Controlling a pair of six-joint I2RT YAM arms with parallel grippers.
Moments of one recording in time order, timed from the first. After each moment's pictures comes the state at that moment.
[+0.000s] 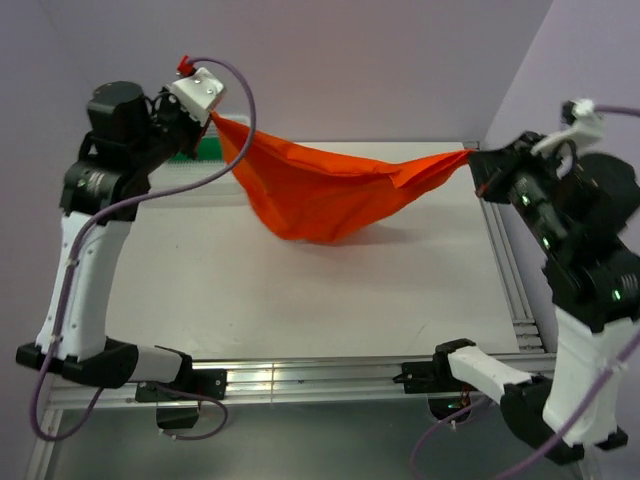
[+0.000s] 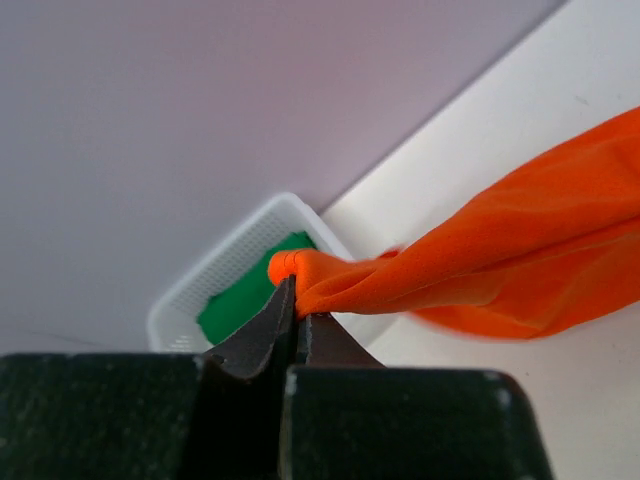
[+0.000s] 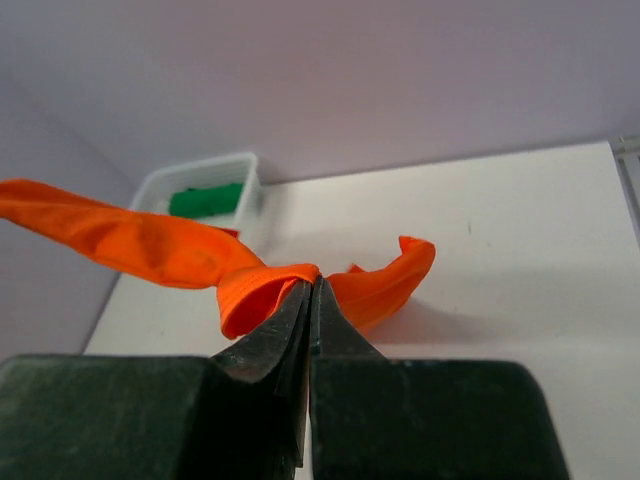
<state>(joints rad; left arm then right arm) -0.31 1.39 1.93 -0.75 0.18 0.48 0.20 1.07 1.98 -1.03 0.05 0.37</state>
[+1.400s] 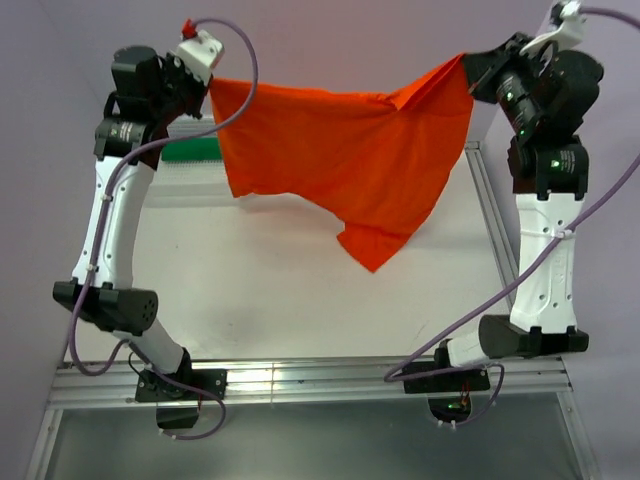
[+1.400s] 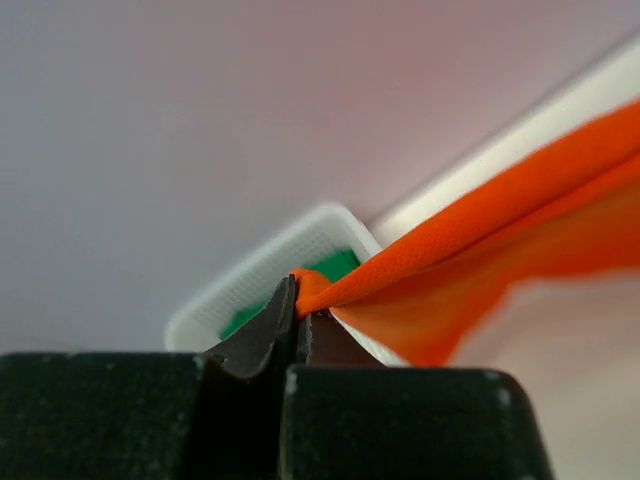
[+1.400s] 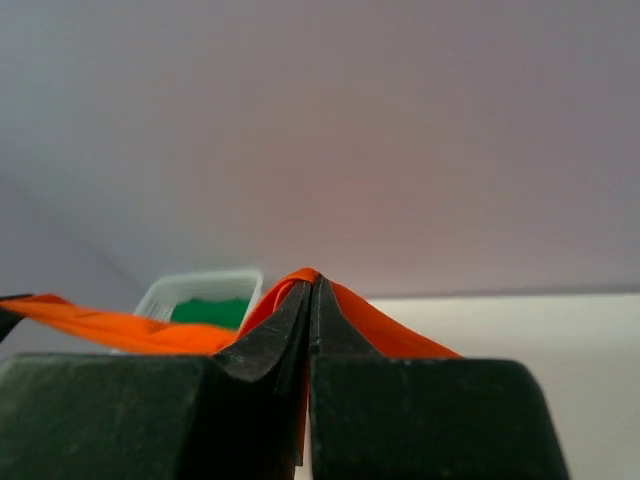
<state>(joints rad) -0.18 1.69 2.16 -0.61 0.20 0.47 -0.03 1.45 2.11 -0.55 -0.21 0.42</state>
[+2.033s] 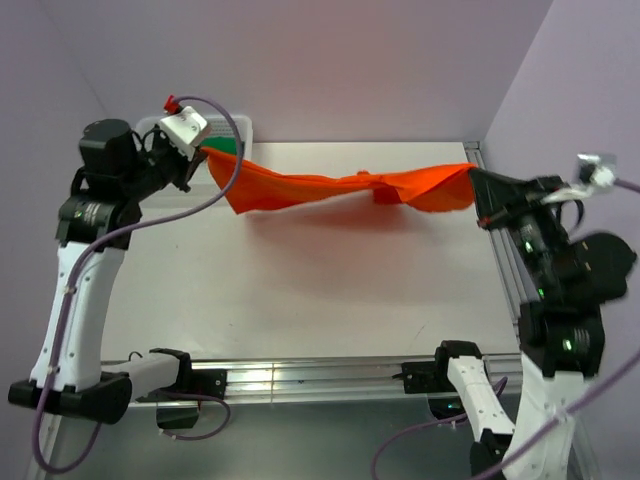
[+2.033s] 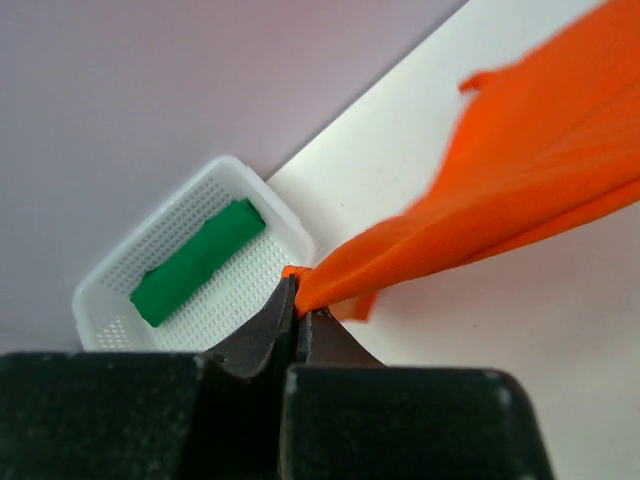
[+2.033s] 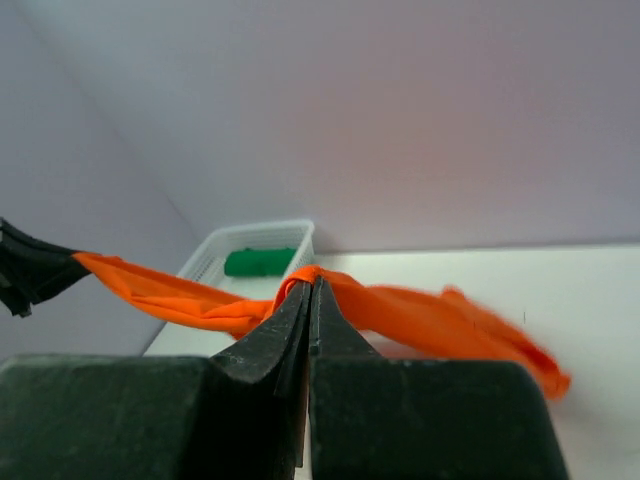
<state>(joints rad) -0.19 1.20 1.59 -0.66 0.38 0.45 -0.11 0.73 1.39 -0.47 -0.37 0.48</state>
